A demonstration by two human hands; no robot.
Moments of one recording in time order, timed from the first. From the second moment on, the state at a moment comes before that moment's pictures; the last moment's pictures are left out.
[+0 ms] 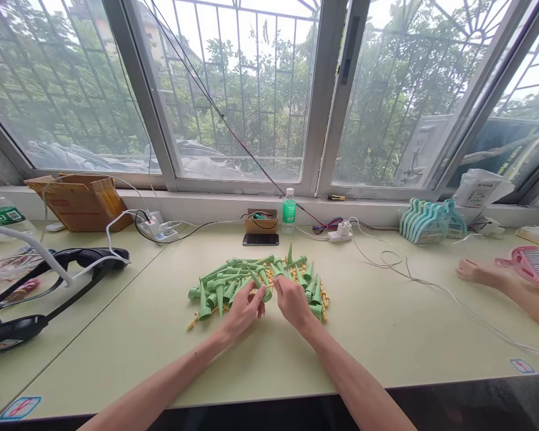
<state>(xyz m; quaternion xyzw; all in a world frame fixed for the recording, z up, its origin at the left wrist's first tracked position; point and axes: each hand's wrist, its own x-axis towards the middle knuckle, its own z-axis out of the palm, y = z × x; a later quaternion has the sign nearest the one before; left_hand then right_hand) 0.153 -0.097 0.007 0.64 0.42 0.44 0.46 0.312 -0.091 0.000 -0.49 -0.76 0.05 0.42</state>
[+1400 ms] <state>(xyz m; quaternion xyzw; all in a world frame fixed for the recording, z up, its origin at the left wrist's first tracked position) 0.154 -0.097 0.011 0.65 0.36 0.43 0.51 0.312 -0.087 -0.004 -0.51 -0.72 0.14 0.45</state>
